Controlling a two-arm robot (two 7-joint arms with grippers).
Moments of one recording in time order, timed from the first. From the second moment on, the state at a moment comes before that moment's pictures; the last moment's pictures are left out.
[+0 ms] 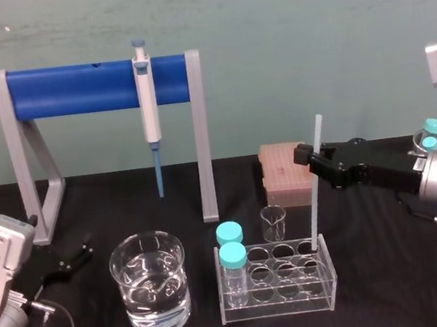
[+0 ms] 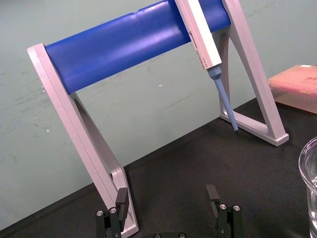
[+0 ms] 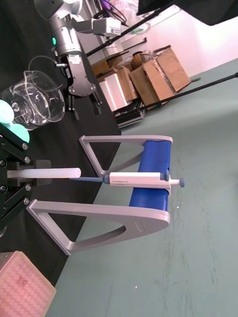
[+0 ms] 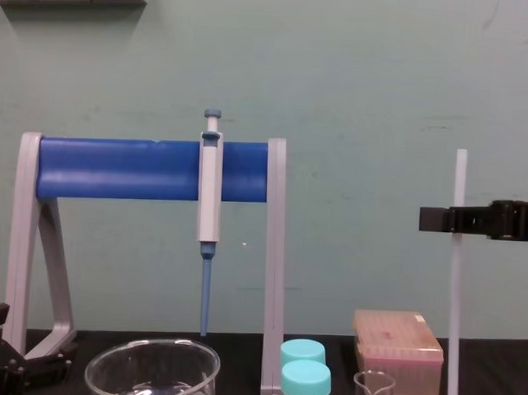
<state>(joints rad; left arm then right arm) -0.20 0.60 0.45 -1.41 -0.25 -0.12 0.03 0.48 0.70 -0.52 -1.48 0.89 0.21 0.61</state>
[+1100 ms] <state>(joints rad) -0.20 0.60 0.45 -1.41 -0.25 -0.12 0.03 0.56 0.61 -0.57 -1.29 0.84 0.20 0.68</state>
